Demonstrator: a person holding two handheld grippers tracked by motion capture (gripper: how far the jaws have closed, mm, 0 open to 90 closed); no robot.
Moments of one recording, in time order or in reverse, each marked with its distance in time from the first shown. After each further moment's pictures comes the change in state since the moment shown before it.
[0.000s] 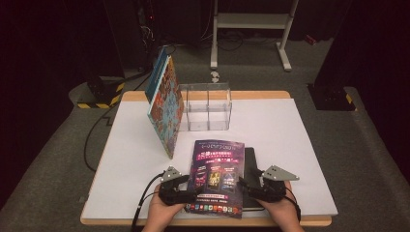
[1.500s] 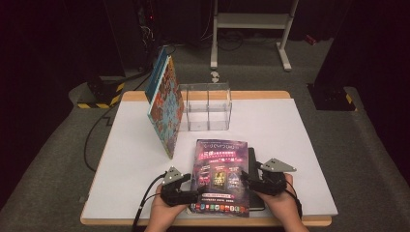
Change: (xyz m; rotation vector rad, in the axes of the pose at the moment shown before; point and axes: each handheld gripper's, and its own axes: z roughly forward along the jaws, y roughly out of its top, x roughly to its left) left arm -0.007 -0.002 0.003 -0.039 -0.025 0.017; right arm -0.010 0.015 0.006 0.091 -0.114 0.004
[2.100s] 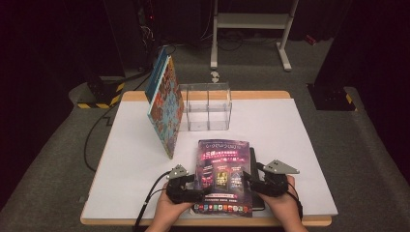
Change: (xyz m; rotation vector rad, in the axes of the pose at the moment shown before) left arm -0.009 0.001 0.012 0.069 -0.082 -0.040; right arm 0.000 -0.003 -0.005 -0.026 0.004 0.026
